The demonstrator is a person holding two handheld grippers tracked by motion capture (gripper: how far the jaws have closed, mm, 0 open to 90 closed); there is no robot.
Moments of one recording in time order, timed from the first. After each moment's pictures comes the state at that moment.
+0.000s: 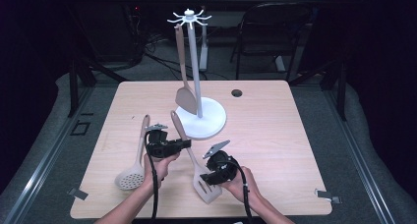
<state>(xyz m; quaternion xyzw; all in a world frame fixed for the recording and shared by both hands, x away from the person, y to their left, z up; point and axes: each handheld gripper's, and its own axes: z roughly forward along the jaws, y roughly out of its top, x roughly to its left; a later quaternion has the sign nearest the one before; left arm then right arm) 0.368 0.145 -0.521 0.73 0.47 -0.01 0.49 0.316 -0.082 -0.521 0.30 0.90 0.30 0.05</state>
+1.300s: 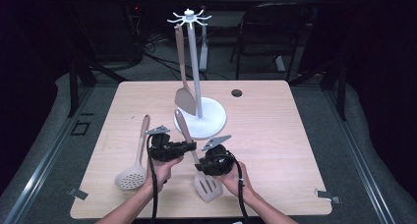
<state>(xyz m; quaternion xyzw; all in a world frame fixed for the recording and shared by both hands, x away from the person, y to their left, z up) 0.360 0.136 -0.522 0.73 0.41 -0.04 0.54 0.333 -0.077 -0.524 0.31 0.87 0.37 0.04</state>
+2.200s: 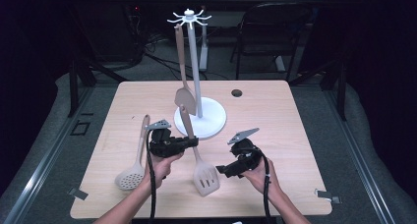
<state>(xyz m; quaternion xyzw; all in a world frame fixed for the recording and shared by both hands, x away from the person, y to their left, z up) 0.359 0.133 -0.490 0.75 0.38 -0.02 0.55 0.331 -0.147 -0.495 0.35 0.87 0.33 0.05</state>
